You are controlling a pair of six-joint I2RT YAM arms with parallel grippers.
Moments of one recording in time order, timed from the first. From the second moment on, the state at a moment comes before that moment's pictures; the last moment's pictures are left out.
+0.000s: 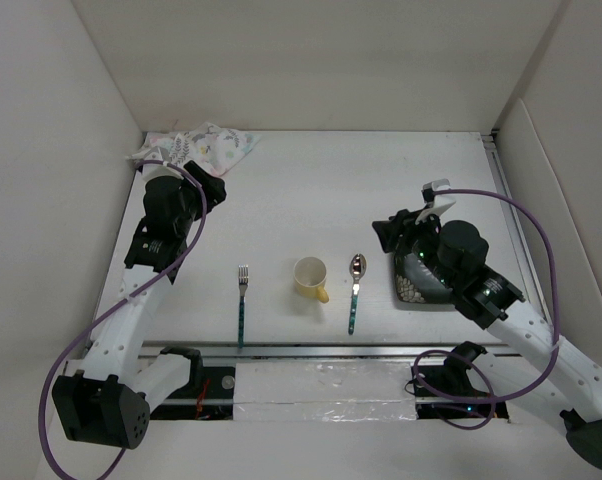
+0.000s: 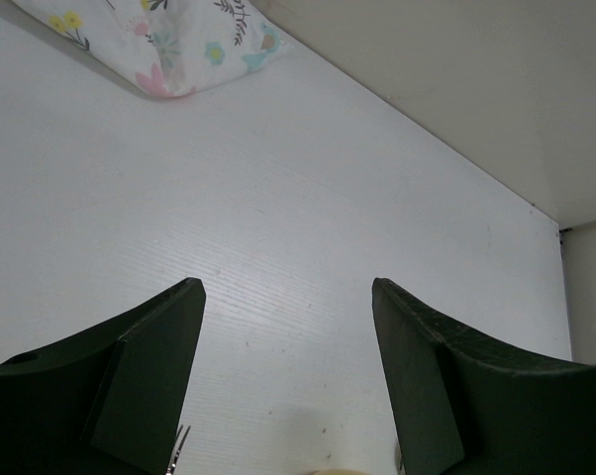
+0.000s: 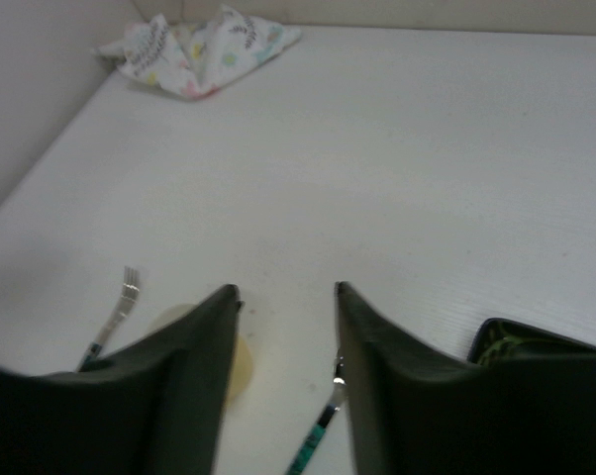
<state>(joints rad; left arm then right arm) -0.15 1.01 0.92 -0.22 -0.11 -0.65 0.65 0.81 0.77 -0.10 0.17 0.30</state>
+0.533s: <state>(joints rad) -0.04 1.56 1.30 -0.12 -0.19 -0.68 0.65 0.72 0.68 -0.08 0.11 0.32</state>
